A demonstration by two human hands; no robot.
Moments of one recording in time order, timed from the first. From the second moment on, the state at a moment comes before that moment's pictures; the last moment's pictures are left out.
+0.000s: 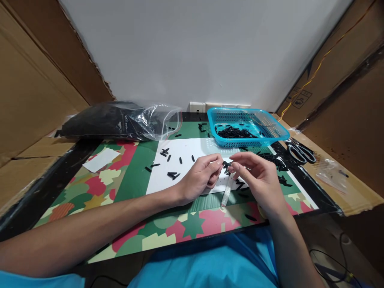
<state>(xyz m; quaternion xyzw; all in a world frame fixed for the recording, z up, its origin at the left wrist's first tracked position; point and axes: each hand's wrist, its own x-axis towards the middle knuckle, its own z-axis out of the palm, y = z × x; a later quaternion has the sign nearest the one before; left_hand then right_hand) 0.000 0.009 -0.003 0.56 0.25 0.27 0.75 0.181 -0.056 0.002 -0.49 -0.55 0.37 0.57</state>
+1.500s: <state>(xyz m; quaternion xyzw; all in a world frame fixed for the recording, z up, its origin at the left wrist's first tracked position) 0.001 0.010 -0.003 0.54 0.25 0.29 0.75 0.185 -0.050 0.025 -0.53 -0.65 0.21 0.50</state>
